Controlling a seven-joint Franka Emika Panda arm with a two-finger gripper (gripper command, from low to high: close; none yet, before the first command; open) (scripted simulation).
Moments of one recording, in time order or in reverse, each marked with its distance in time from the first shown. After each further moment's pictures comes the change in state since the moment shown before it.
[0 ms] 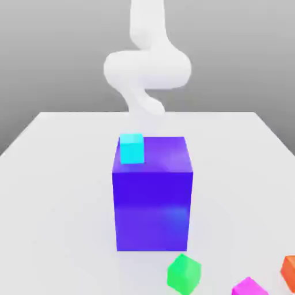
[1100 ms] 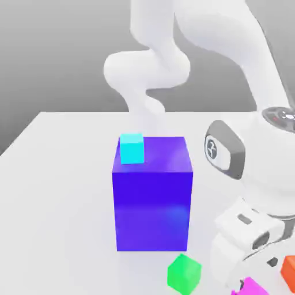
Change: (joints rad) arm 0.207 1.205 0.111 0.103 -0.128 0.358 -0.139
